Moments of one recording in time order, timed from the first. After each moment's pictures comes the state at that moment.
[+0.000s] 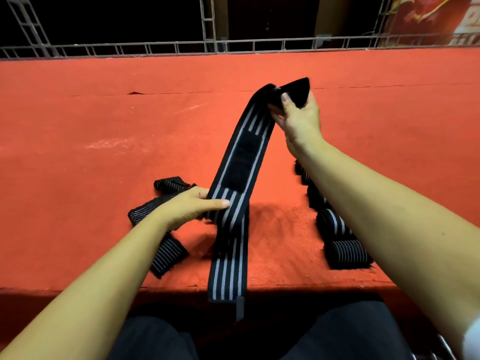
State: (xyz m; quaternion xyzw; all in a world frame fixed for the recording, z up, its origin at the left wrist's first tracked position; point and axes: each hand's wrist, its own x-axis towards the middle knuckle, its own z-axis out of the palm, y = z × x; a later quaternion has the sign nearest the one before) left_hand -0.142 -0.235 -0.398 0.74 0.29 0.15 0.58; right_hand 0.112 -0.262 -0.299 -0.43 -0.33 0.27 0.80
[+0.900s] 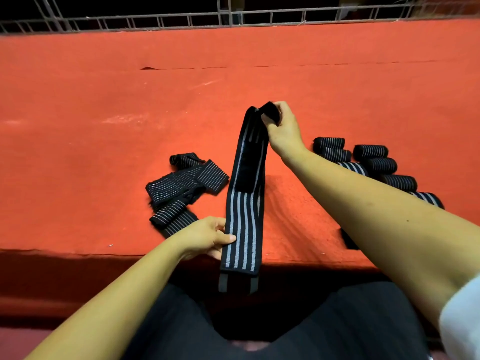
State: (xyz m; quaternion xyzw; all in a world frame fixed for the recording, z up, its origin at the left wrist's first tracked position) left_hand -0.174 -0.297 -0.473 0.64 0.40 0.05 0.66; right_hand 0.070 -0.241 -0.376 -0.58 -0.49 0.18 0.62
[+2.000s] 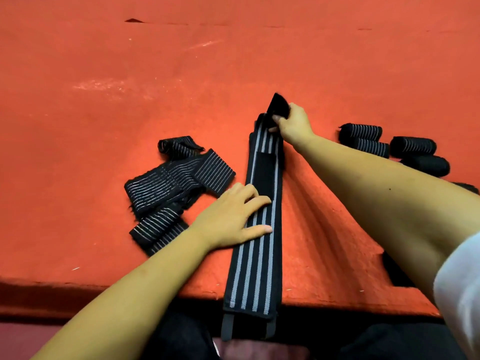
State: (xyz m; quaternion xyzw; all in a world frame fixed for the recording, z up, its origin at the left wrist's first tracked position) left_hand -0.120 -0.204 -0.522 0.97 0.20 0.13 0.08; right_hand 0.127 -0.112 -0.463 -0.73 -0.46 0.22 0.46
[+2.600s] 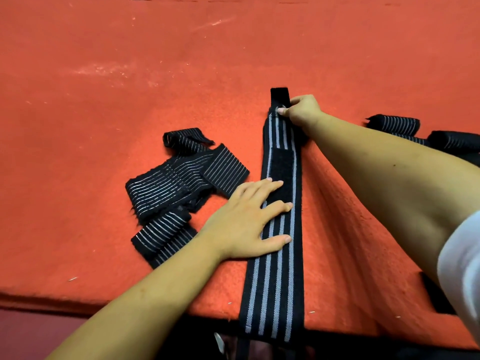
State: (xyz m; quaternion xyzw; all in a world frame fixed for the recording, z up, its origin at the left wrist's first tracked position) left_hand -0.116 -0.200 -0.536 0.97 0.20 0.14 0.06; right_hand 0.140 -0.056 -0.483 -0.78 -0.40 0.28 0.40
